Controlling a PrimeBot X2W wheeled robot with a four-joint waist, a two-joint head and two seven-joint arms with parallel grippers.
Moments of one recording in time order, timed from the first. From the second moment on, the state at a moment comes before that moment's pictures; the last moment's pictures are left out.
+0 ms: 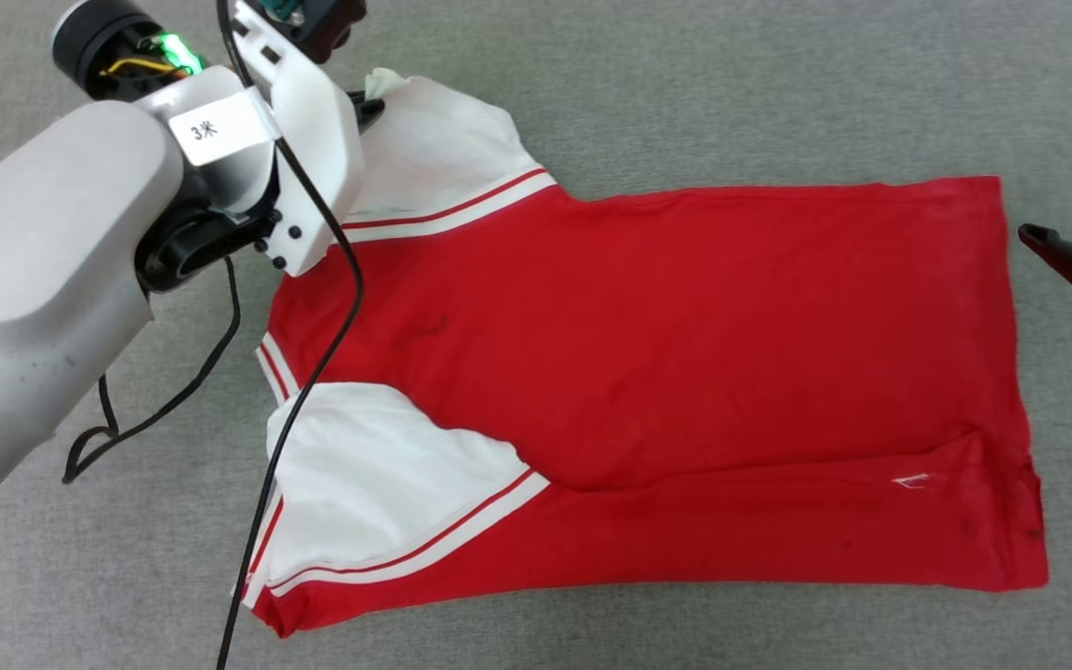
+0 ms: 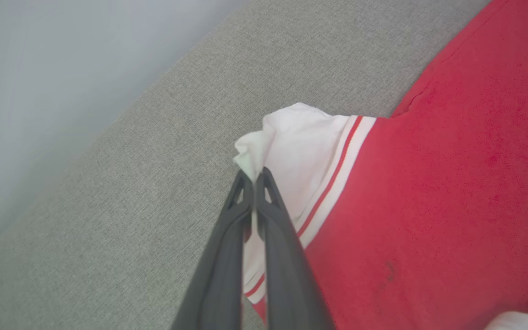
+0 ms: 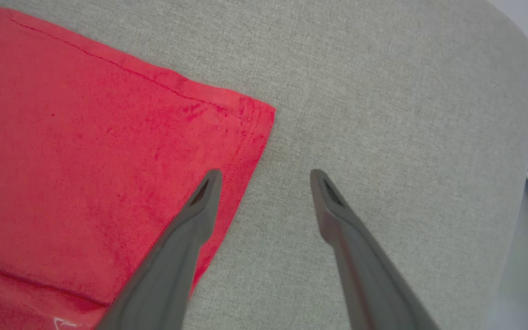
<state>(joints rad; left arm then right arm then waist) -1.31 0.66 -1.15 0.38 -0.94 -0.13 0.44 -0.72 -0.73 0.35 0.17 0.67 0.13 0.82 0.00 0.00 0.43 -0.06</state>
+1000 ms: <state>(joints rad) -1.33 0.67 -1.15 0.30 -0.95 -0.13 0.36 -0.87 -0.68 0.50 0.47 0.67 0.13 0.62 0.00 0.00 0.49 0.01</state>
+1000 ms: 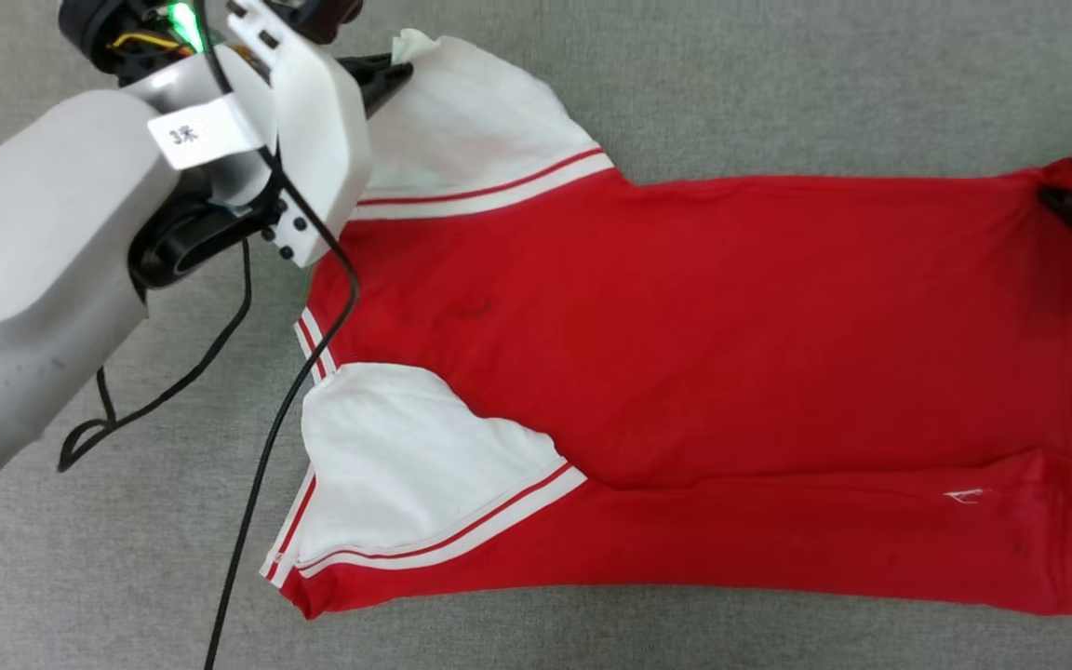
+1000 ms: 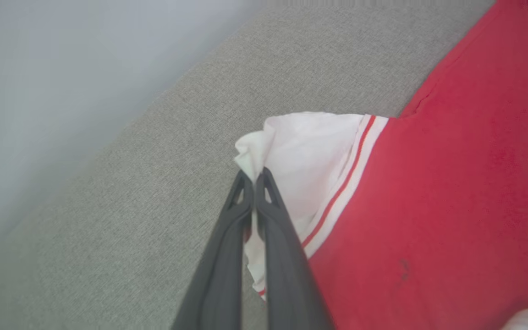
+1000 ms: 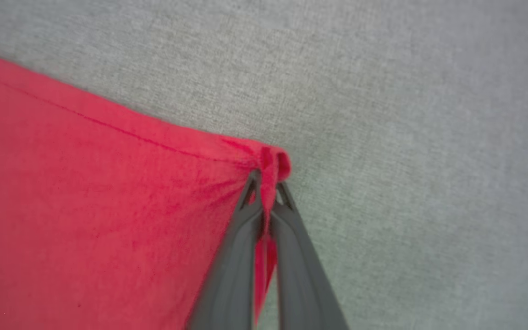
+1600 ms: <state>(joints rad) -1.04 0.81 -1.16 0.13 -1.01 -0.03 0.24 -0.59 -0.71 0.52 0.36 0.68 0.13 0.34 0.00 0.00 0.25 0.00</state>
